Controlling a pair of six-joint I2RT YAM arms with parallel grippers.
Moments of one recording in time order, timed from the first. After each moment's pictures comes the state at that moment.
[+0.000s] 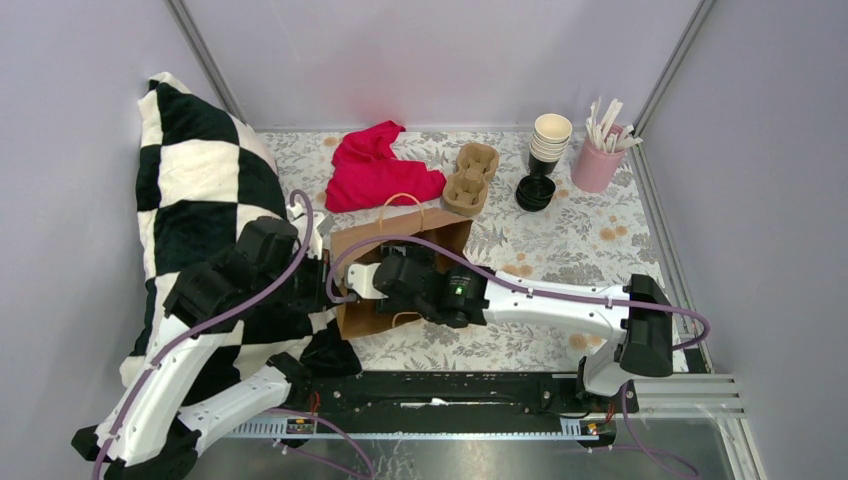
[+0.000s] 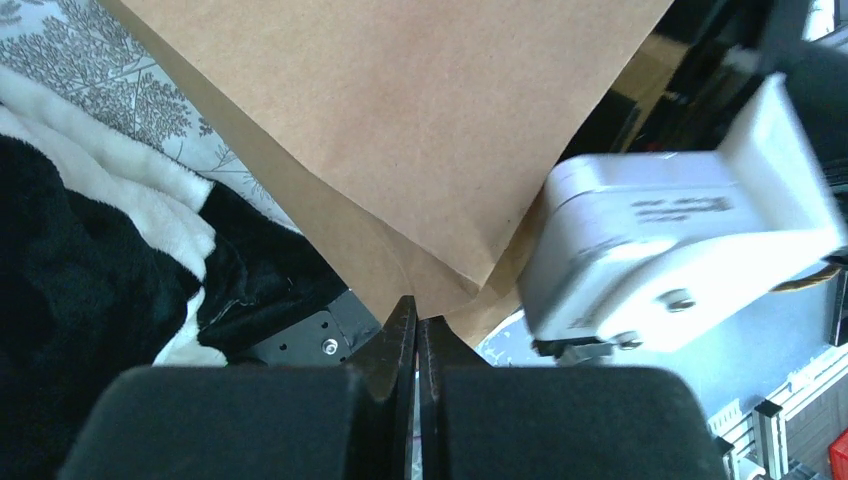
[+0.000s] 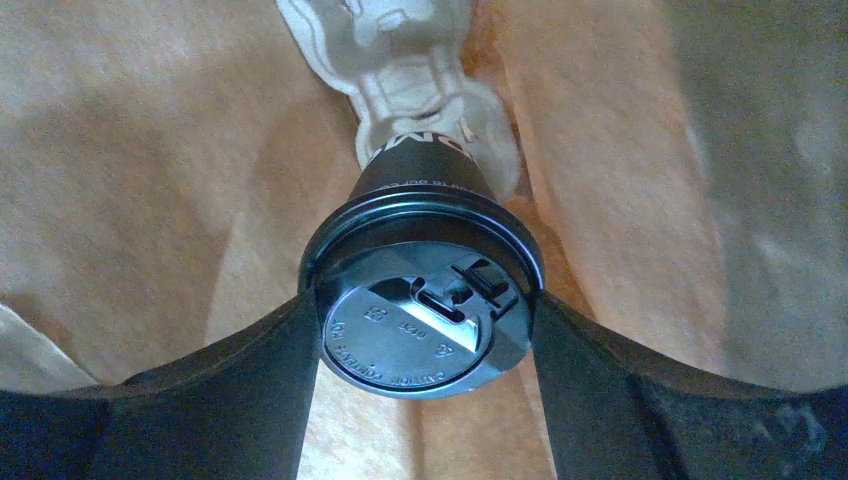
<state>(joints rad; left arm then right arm) -0.60 0.82 1.25 -1.30 0.18 -0.41 1.31 1.61 1.40 -0.61 0.54 -0.52</state>
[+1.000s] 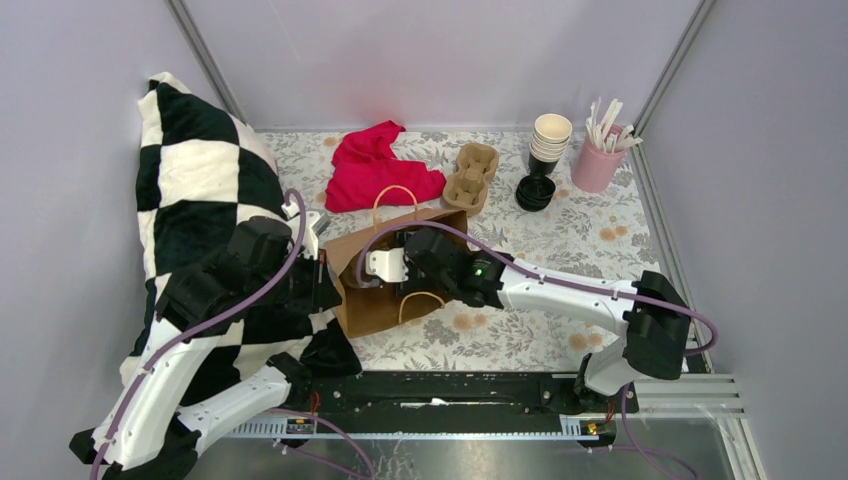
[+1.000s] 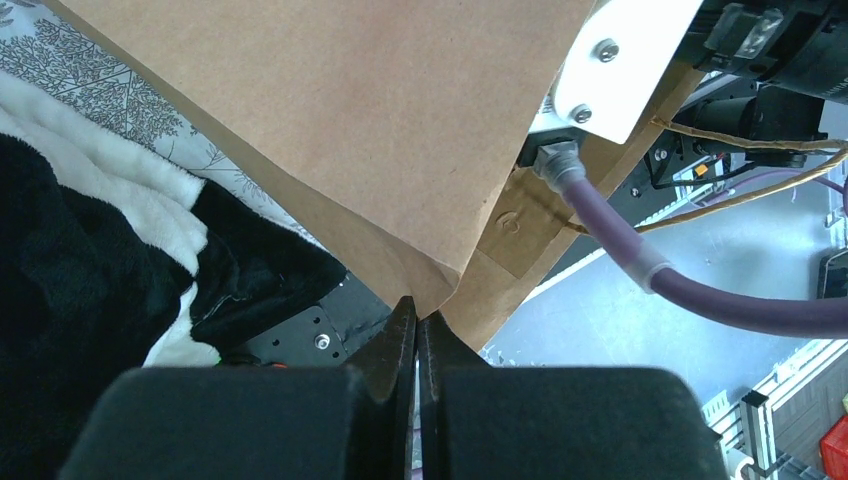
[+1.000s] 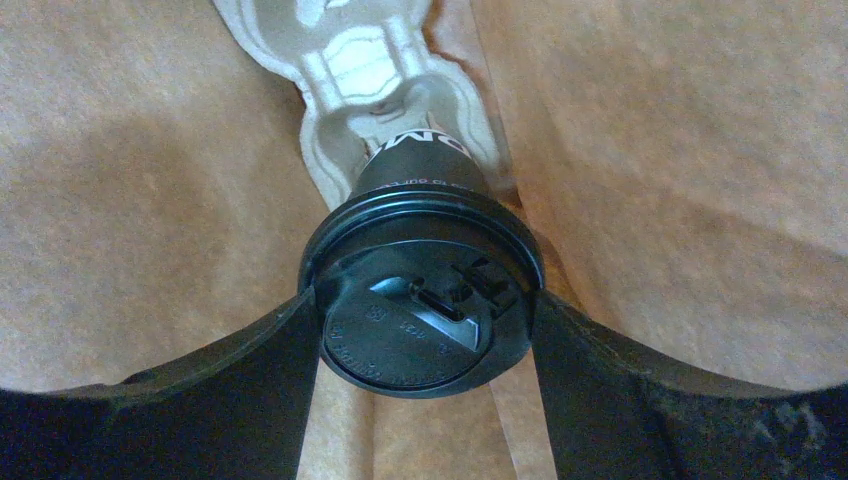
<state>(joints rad) -0.60 0.82 1.31 -1.33 0.20 -0.41 1.12 1.53 1.18 -0.33 0.30 -0.76</state>
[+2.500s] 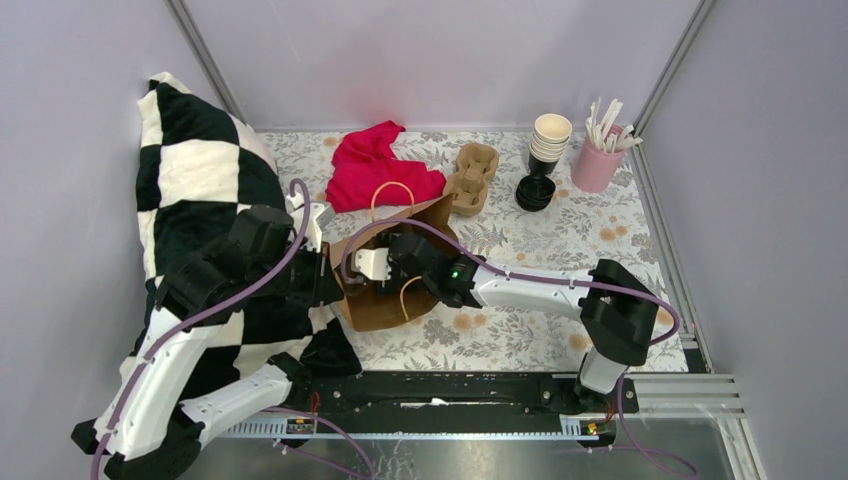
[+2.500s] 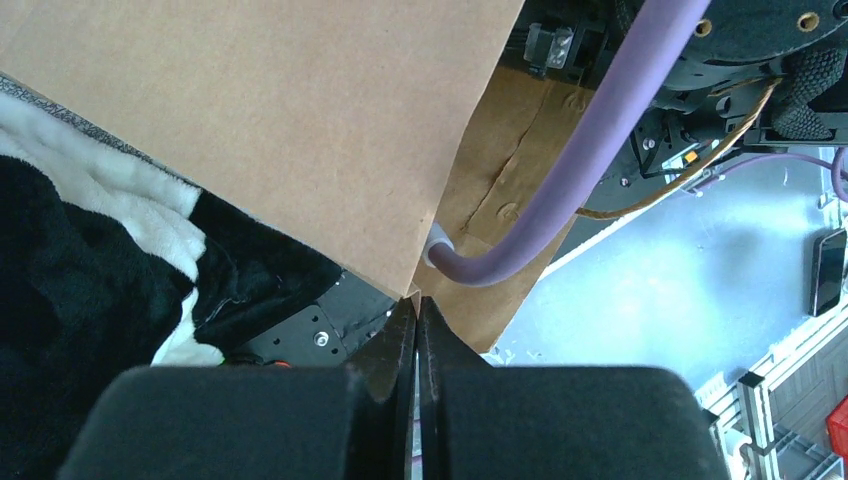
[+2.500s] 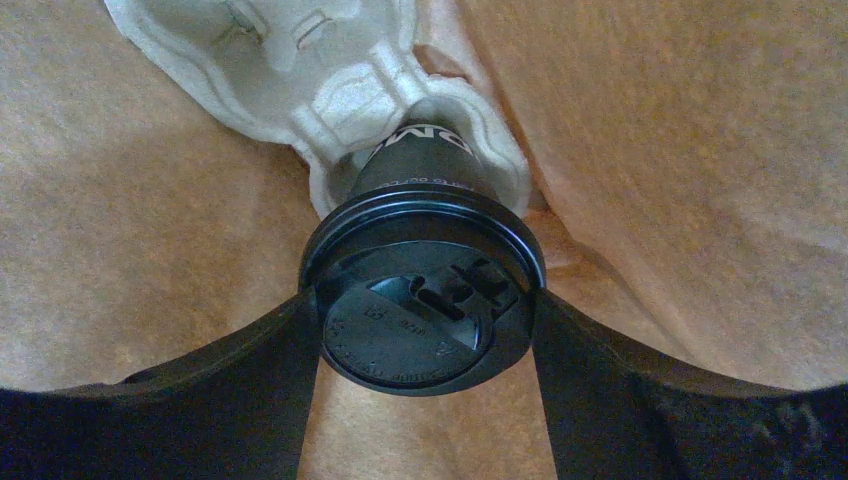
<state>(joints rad) -0.60 0.88 1.40 -1.36 0.22 -0.38 1.12 1.70 1.18 -0.10 0.26 -0.71</state>
